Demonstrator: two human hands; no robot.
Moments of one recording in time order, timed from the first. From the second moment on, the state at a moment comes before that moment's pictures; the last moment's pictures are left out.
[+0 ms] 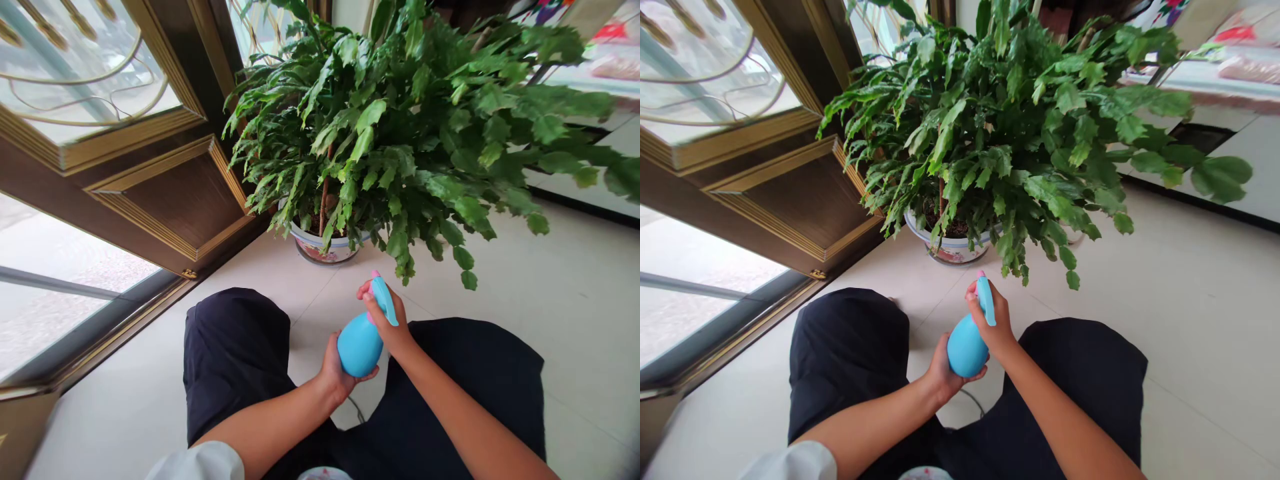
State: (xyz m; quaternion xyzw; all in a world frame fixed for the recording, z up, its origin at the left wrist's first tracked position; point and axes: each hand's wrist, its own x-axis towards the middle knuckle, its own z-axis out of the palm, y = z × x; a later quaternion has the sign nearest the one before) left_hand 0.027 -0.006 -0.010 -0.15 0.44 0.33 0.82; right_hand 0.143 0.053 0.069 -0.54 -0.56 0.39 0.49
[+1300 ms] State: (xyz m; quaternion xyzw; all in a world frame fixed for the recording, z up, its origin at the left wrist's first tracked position) left_hand 0.022 -0.010 0.011 -0.15 0.43 0.48 0.75; right_hand 0.128 0.059 0.085 -0.38 -0.66 0.42 0.50
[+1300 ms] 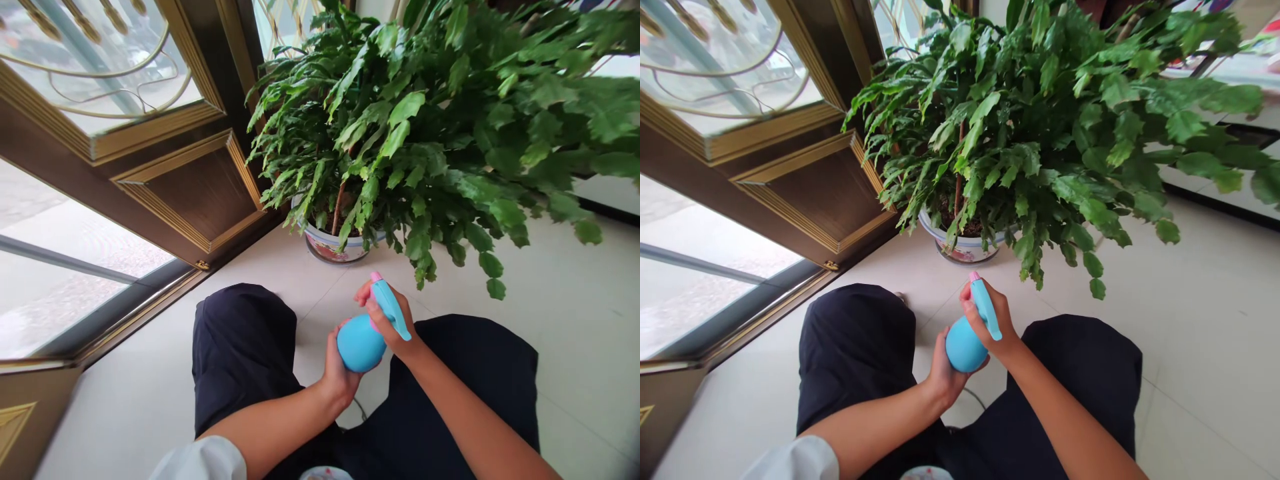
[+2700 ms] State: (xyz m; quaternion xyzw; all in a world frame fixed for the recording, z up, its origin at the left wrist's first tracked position) left_hand -0.004 0.028 0.032 0.35 0.46 0.49 0.65; right_hand 0.146 0.035 0.086 -0.41 -0.67 0.40 0.48
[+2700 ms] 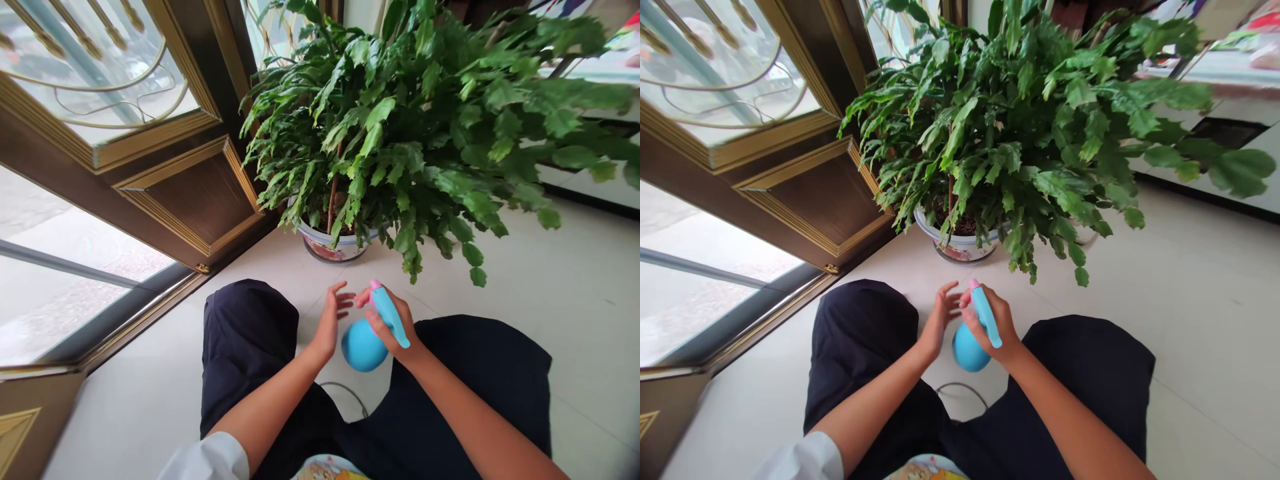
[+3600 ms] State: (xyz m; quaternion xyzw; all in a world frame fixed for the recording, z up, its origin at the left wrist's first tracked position) left_hand 0.024 0.000 -0.012 -0.03 0.27 0.30 0.91; right_hand 0.168 0.027 0.088 -0.46 -0.66 0.30 0.52
